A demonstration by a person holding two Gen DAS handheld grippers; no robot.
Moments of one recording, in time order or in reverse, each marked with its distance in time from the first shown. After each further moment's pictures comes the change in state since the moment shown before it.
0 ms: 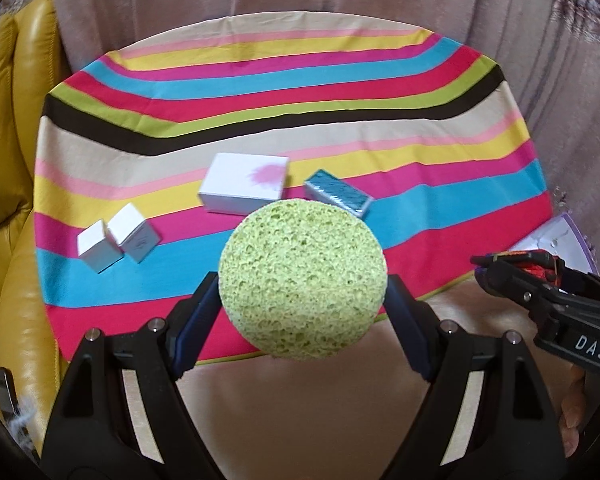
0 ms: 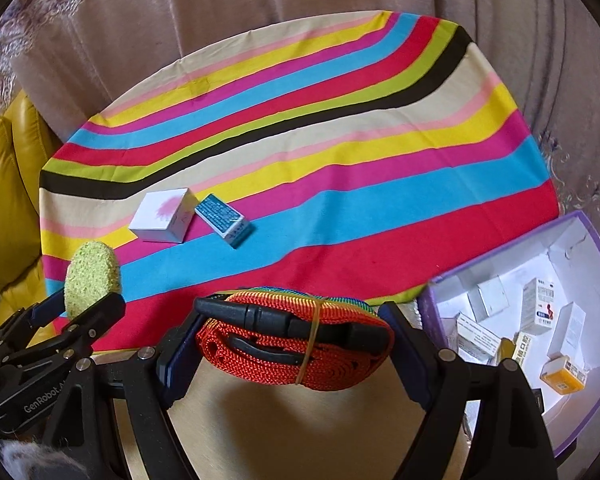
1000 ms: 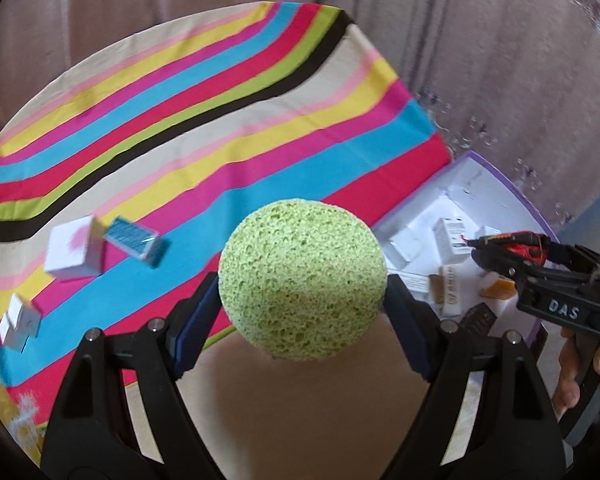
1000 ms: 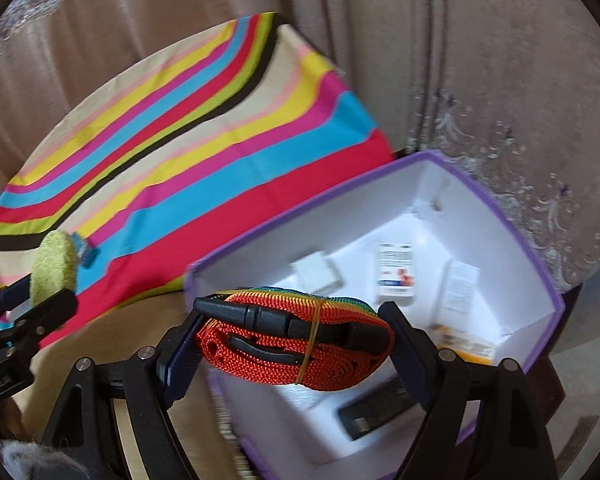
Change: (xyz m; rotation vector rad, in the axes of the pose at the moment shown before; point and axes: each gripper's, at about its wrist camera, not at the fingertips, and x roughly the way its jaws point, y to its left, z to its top) left arm 0.019 -0.171 0.012 0.306 0.061 -0.233; right arm -0.048 -0.180 -0.030 0.205 -0.036 -0.217
